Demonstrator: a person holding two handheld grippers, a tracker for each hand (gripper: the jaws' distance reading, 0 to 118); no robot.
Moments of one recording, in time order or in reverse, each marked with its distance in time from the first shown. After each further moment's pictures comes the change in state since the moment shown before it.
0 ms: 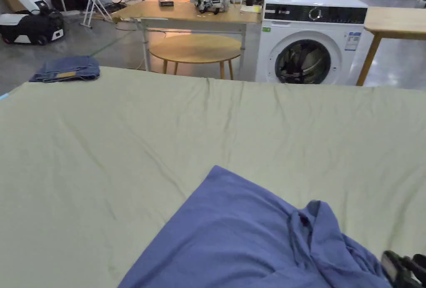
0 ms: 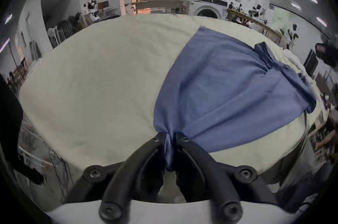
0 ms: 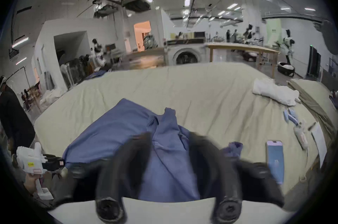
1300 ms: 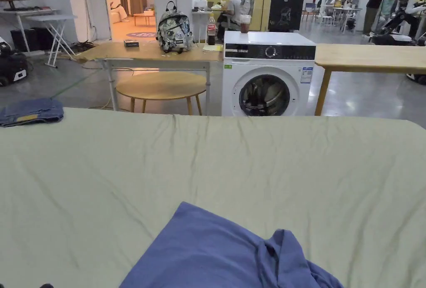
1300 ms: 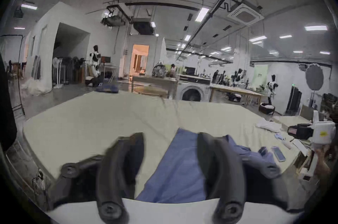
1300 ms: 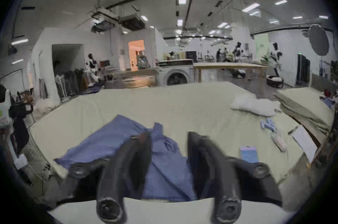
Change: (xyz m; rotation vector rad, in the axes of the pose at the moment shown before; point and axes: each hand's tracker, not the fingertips) left arm 0.003 0.079 0.168 0.654 -0.141 0.029; right arm -0.009 -0.019 0.111 0.244 -0.084 0.002
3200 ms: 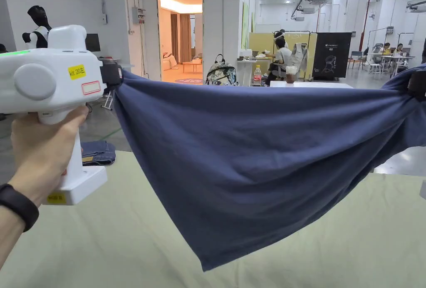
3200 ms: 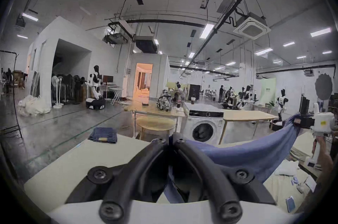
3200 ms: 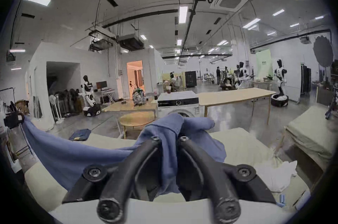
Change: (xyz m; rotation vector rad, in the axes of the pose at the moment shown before) left arm -0.059 0.307 -0.261 0.154 0.053 -0.024; right arm -0.007 0.347 -0.278 0.167 -0.028 -0.022
